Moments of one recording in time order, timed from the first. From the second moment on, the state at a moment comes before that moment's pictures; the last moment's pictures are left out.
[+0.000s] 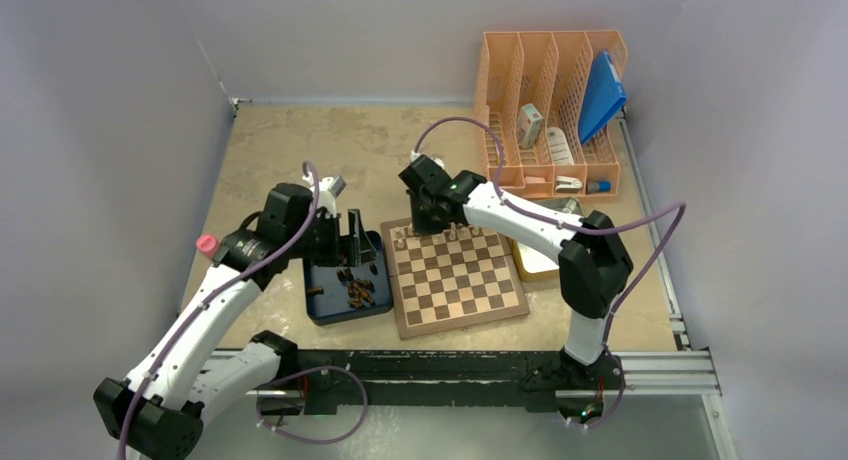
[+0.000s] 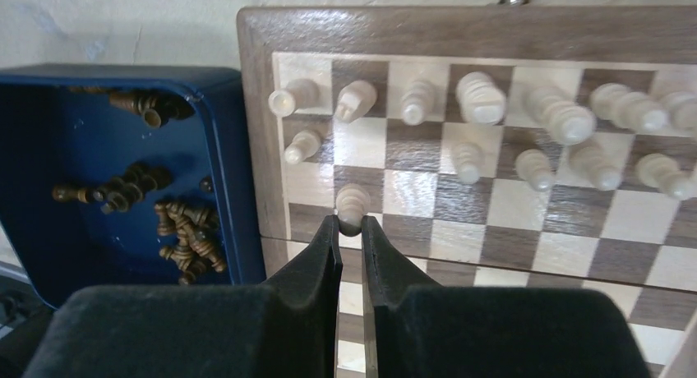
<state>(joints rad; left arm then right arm) -0.42 0.93 0.91 -0.76 0.37 -0.47 0.82 1.82 1.50 -0.73 0.11 0.67</state>
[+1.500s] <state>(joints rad) -0.42 0.82 0.99 -0.92 0.18 -0.49 0.90 1.96 1.50 -0.67 0.27 0.70</state>
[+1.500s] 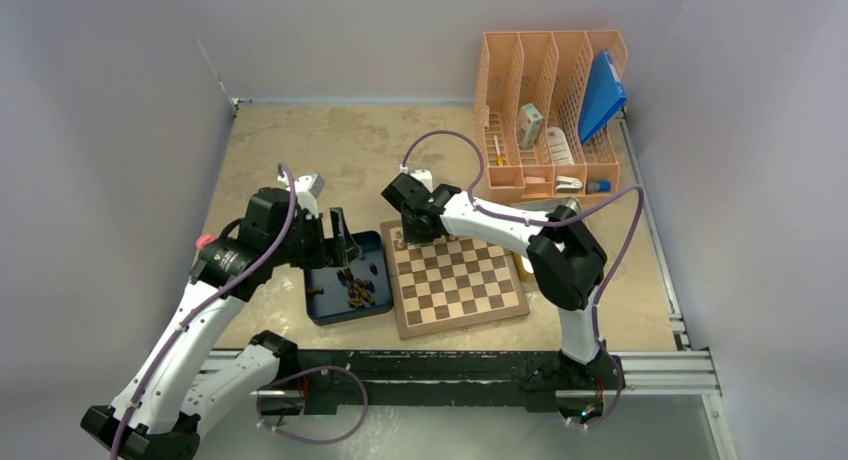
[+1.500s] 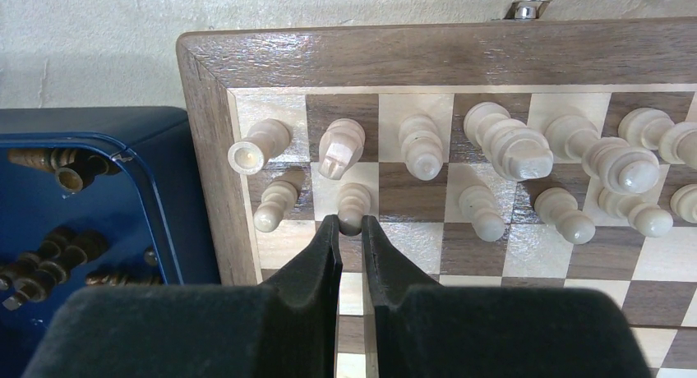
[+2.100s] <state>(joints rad) -0.42 0.83 0.99 -0.92 0.18 -0.49 0.90 1.96 1.50 -0.67 0.26 0.70</state>
